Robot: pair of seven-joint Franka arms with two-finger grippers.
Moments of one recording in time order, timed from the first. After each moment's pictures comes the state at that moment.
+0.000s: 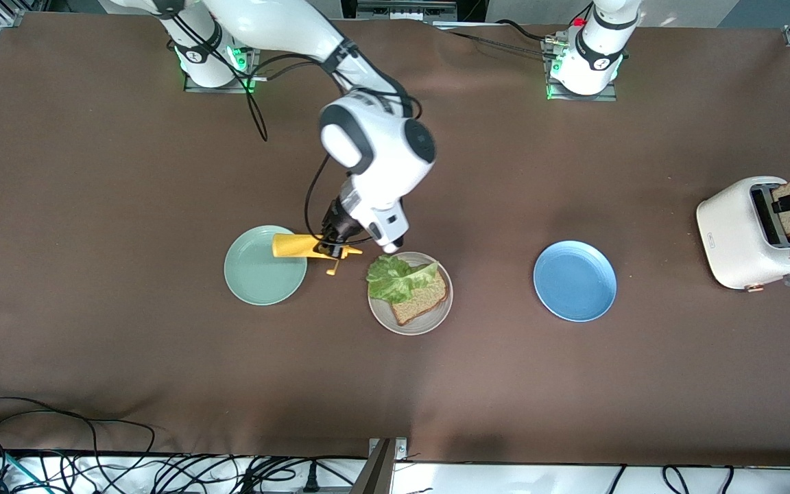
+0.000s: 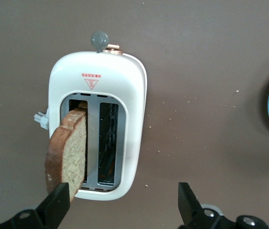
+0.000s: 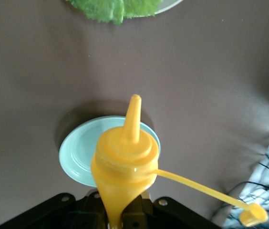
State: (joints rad) left arm 0.72 0.25 -0.31 -1.73 0.16 1.77 0.17; right arm 0.71 0.73 -0.02 -1.19 -0.42 1.70 -0.66
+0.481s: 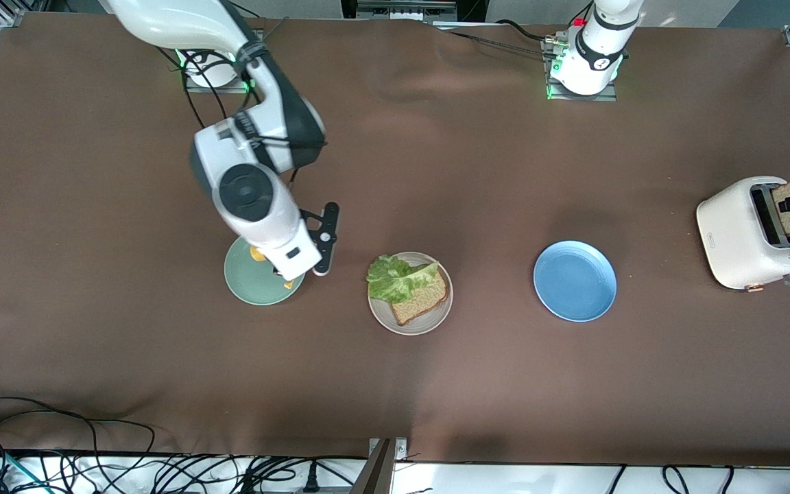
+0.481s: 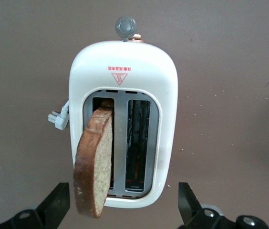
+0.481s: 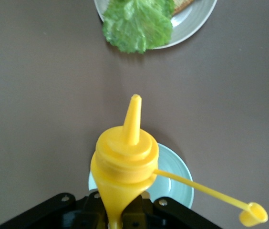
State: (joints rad) left arm 0.76 0.29 -0.31 -1.73 0.22 1.80 0.23; right arm 0.47 0.61 -0.02 -1.32 0.10 1.80 -1.04
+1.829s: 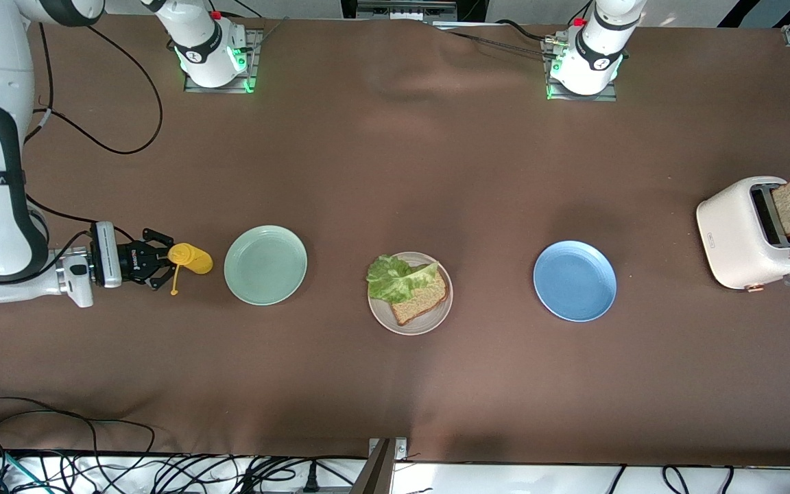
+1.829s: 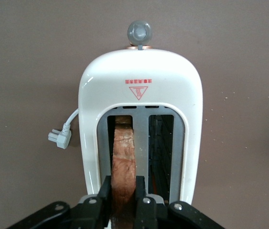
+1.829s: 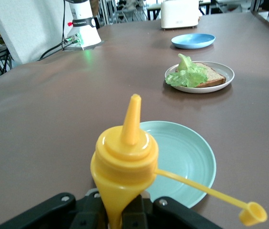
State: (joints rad) left arm 0.84 0.39 -0.35 -1.67 0.22 1.81 0.34; right arm -0.17 0.79 -0.06 -1.48 0.88 1.49 -2.33
